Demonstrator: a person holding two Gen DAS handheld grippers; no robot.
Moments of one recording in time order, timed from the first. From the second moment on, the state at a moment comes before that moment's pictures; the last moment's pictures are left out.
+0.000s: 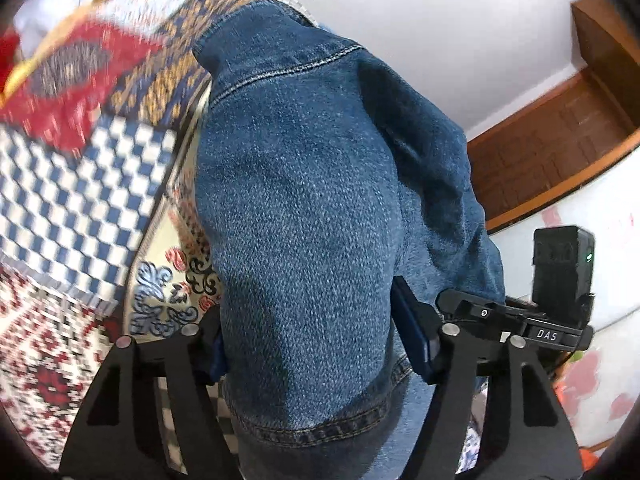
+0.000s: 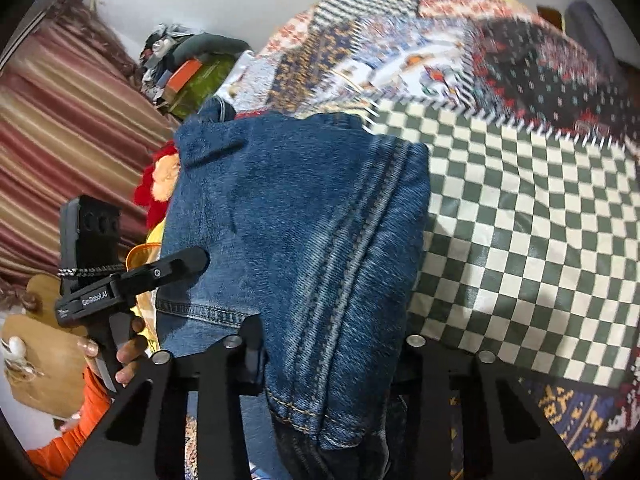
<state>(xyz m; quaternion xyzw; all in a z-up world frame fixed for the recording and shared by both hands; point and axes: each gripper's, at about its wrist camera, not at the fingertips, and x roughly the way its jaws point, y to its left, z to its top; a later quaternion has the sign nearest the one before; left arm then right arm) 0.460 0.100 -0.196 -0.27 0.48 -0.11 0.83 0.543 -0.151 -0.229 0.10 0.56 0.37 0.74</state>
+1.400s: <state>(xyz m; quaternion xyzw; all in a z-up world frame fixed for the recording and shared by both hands) 0.307 0.302 -0.236 -0.35 0.49 -0.01 0.80 0.437 0.063 -0.253 0.07 0.62 0.42 0.66</state>
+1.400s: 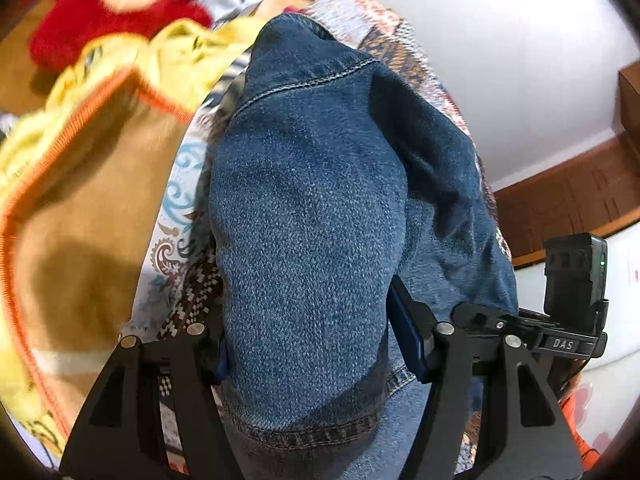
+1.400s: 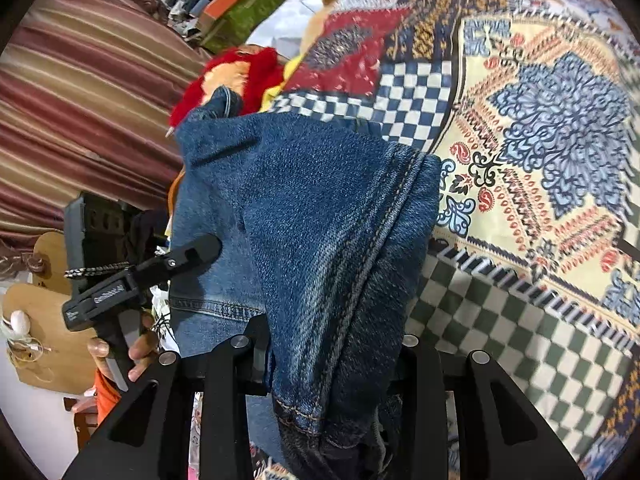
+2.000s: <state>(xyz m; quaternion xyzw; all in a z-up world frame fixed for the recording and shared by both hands) 0.293 0.261 -0.220 -0.19 0.49 0.04 0.85 0.444 0.046 -0.255 0.01 0.60 0.42 0.68</state>
